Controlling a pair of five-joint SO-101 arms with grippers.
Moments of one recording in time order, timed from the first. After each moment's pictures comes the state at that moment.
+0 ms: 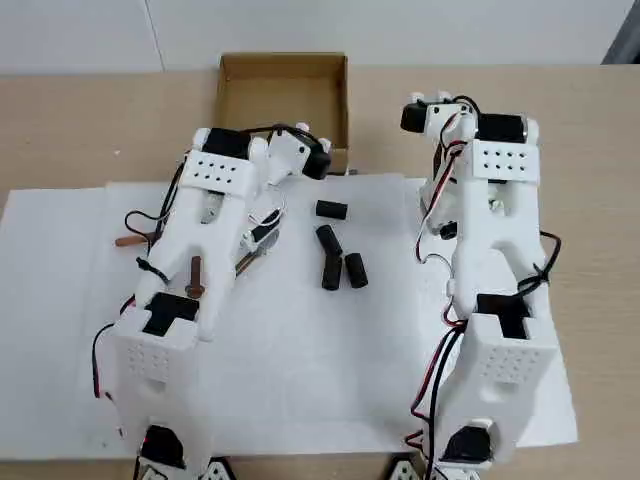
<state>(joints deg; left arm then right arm) 9.4 30.4 -23.5 99.1 -23.8 1.1 26.0 -27.6 94.5 18.9</state>
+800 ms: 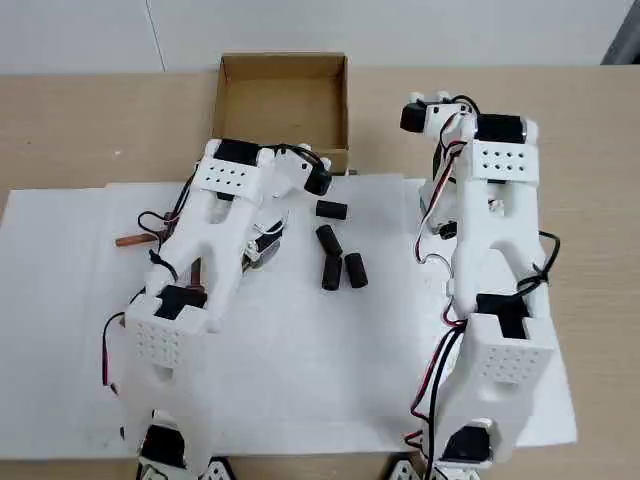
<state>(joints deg) 9.5 37.1 -23.5 97.9 -23.8 1.1 26.0 -27.6 94.4 18.9</state>
